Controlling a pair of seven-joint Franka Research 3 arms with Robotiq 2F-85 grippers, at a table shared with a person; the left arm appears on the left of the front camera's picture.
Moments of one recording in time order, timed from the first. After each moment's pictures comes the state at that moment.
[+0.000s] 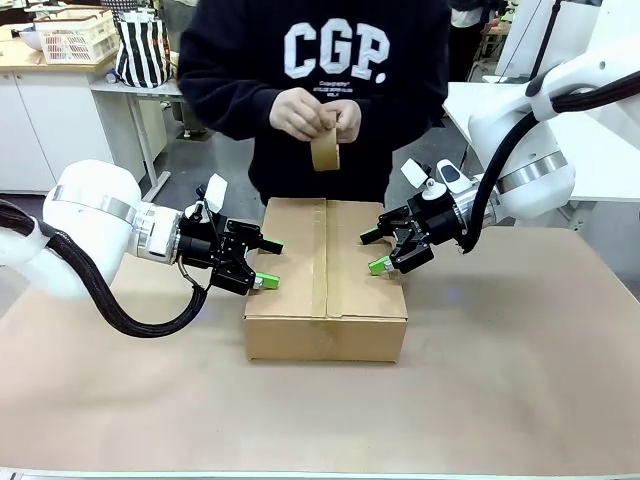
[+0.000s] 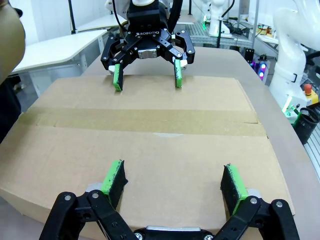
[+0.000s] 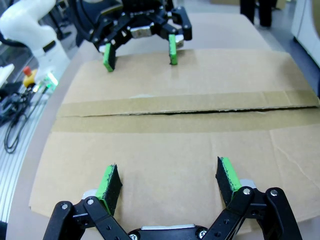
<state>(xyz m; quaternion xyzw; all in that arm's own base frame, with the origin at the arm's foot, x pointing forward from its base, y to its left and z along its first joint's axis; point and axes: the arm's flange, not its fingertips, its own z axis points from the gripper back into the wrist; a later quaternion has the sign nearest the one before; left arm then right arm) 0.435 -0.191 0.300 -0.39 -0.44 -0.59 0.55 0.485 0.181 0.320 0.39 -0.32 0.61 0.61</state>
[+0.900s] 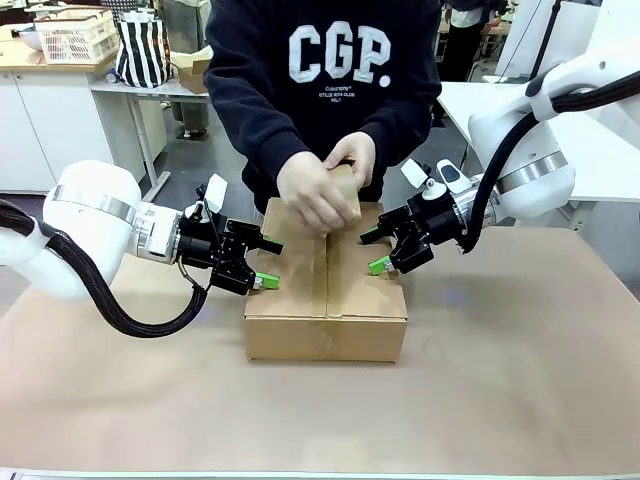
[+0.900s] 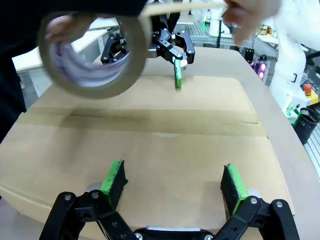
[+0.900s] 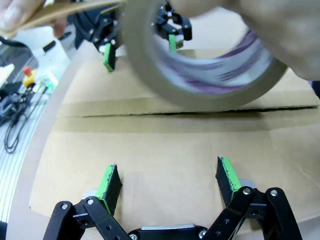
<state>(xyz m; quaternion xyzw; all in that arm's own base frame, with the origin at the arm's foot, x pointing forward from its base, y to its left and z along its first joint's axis) 0.435 -0.191 0.300 -0.39 -0.44 -0.59 0.55 0.485 0.181 0.320 0.39 -0.32 0.61 0.61</state>
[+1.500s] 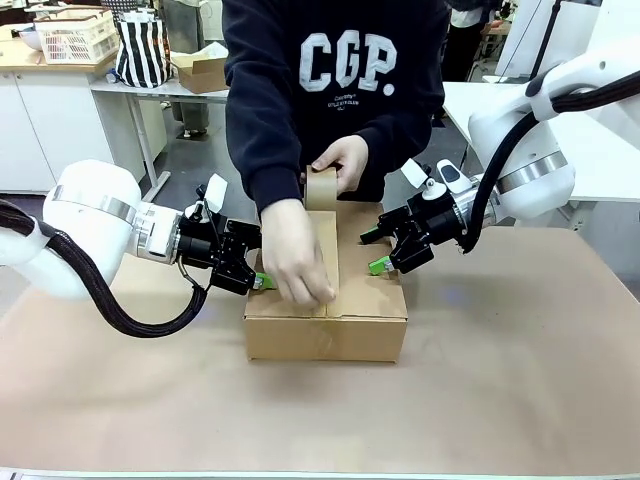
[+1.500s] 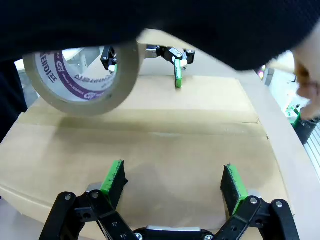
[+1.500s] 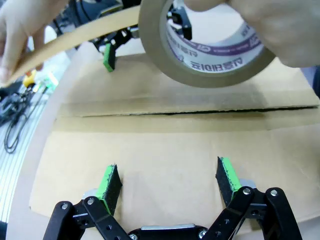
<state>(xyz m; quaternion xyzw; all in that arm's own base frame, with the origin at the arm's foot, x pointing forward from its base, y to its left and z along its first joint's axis) 0.435 -0.191 0.300 -0.39 -0.44 -0.59 0.55 0.485 0.181 0.320 0.39 -0.32 0.61 0.61</state>
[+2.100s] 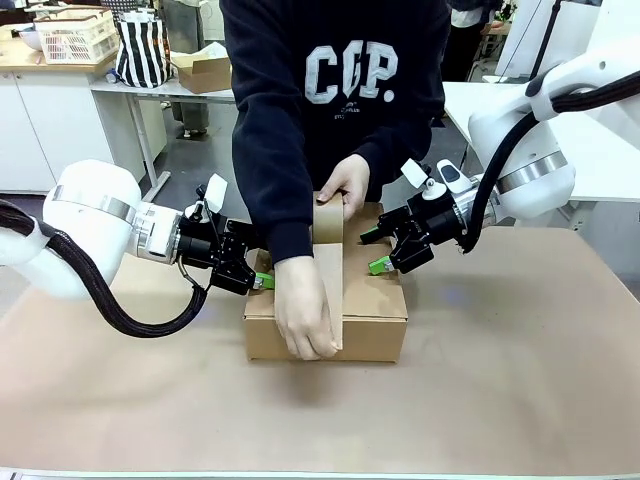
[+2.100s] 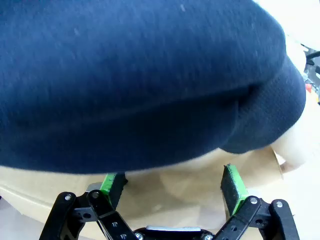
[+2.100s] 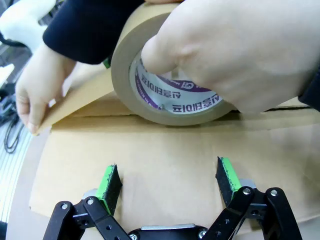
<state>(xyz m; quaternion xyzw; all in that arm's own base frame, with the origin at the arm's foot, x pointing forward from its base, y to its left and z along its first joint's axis) 0.435 -0.191 0.300 -0.39 -0.44 -0.59 0.55 0.485 0.181 0.320 0.39 -0.32 0.61 0.61</state>
